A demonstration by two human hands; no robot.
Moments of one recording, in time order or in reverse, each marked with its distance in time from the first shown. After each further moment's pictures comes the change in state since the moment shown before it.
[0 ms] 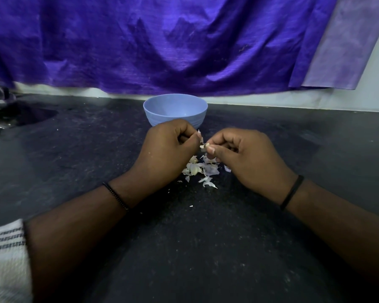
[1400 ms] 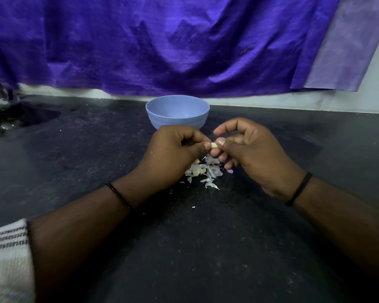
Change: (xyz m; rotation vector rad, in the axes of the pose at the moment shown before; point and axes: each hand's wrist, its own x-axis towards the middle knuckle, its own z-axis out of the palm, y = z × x) left_hand -0.001 -0.003 0.002 -0.148 -0.088 -0.031; right_hand 0.006 -0.003 -0.003 0.458 -0.011 0.247
